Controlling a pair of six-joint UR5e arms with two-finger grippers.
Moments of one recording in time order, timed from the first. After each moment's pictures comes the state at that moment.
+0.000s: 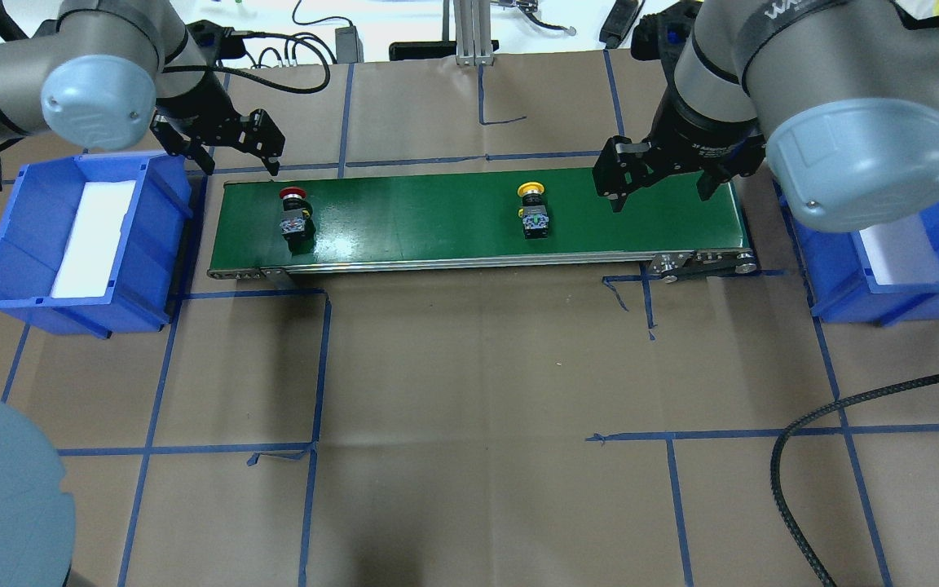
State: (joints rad) left arm -1.45 -1.94 -1.45 -1.33 1.55 0.21; right arm 1.66 -1.56 1.68 -1.79 -1.55 -0.02
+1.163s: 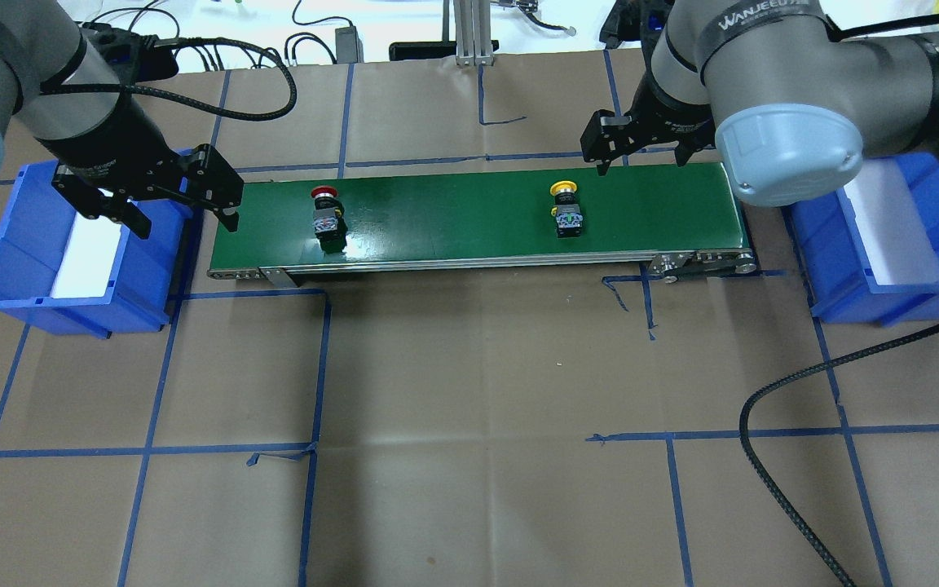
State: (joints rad) left arm -1.46 -1.53 -1.66 -1.54 1.57 0.07; right arm 1.64 -1.41 1.66 -2.02 -1.55 -0.01
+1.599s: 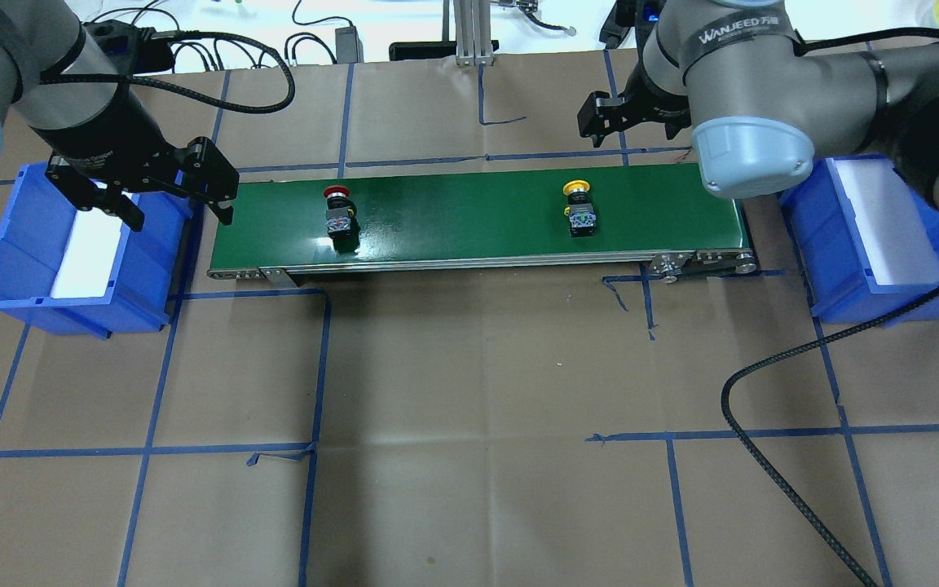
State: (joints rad) left arm -1.47 -1.55 -1.62 -1.56 1.58 0.06; right arm 1.63 -1.29 1.65 -2.24 -1.55 -0.01
